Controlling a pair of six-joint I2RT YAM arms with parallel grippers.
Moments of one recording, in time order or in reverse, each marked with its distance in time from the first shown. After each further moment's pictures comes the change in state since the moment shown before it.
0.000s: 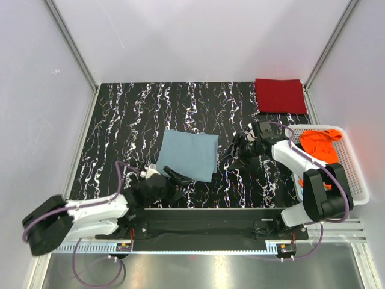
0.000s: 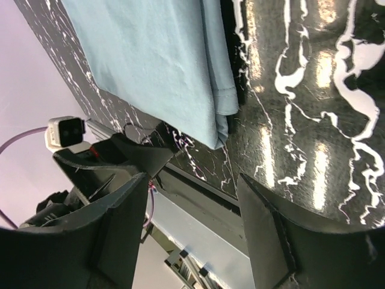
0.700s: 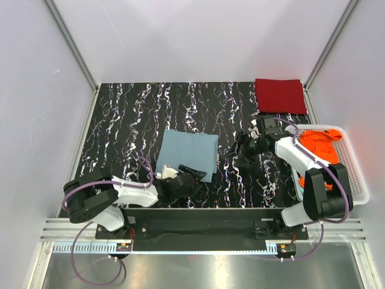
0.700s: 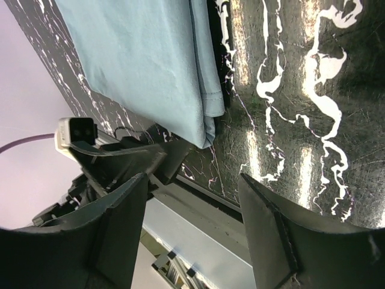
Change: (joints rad) left arm -0.189 0.552 0.298 0.108 -0.334 -0.343; right arm -0.060 -0.008 0.046 -0.099 0.008 -0.112
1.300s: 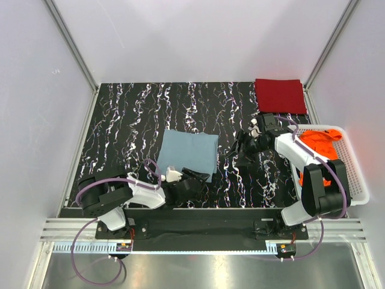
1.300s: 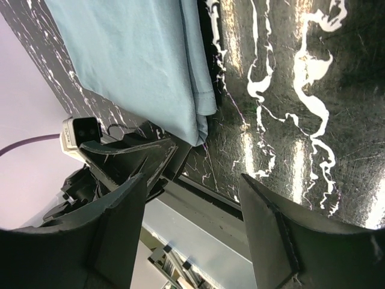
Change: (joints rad) left arm -0.072 0.142 0.027 0.107 -0.106 -0.026; right arm -0.018 0.043 0.052 -0.071 -0.001 -0.058
